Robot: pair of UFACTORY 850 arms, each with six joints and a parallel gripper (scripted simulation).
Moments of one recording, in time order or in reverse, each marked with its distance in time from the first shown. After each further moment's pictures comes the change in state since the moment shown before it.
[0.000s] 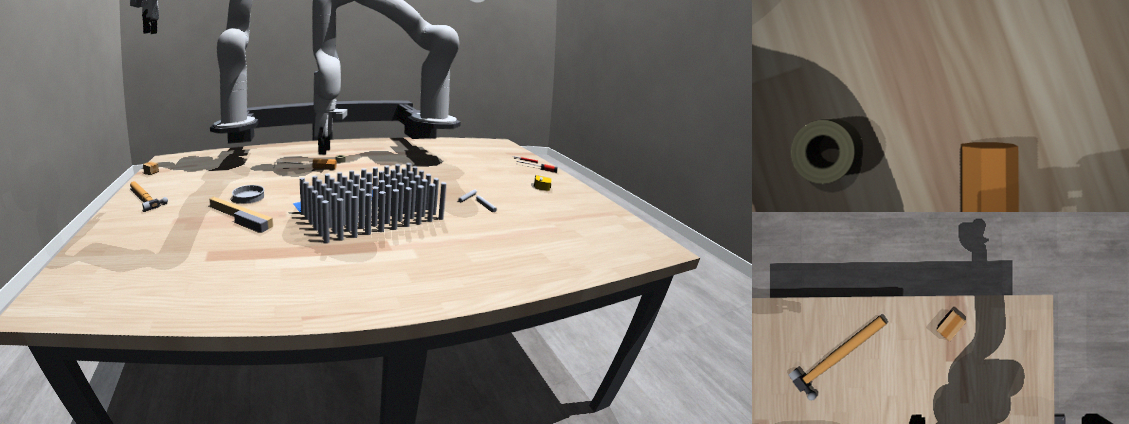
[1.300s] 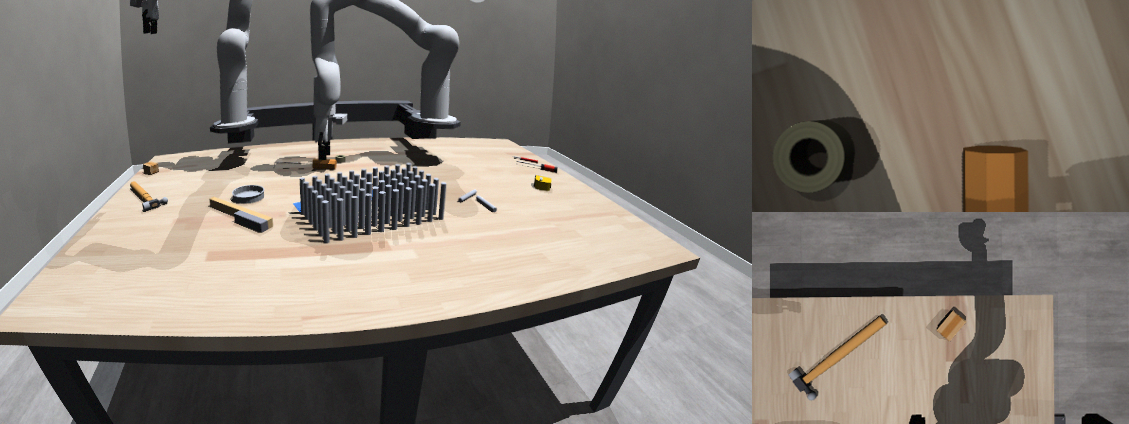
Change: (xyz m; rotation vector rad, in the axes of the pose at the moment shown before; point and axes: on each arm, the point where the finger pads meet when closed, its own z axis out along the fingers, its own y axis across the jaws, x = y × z) left arm 0.000 0.000 0.020 0.000 0.000 0.000; right arm 0.000 0.000 0.000 0.000 0.000 0.000
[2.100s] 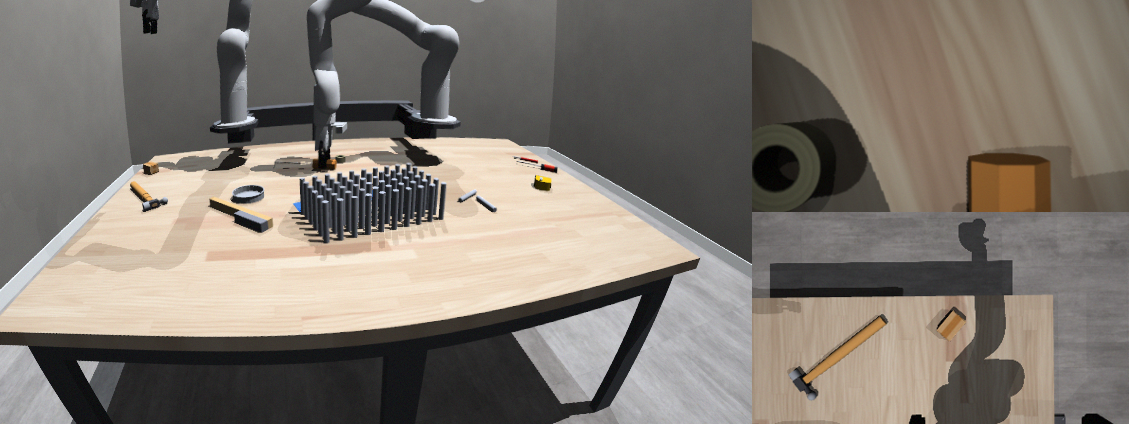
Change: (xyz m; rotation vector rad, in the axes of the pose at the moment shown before) left arm 0.000 0.000 0.034 0.000 0.000 0.000; right arm 0.000 0.000 0.000 0.000 0.000 0.000
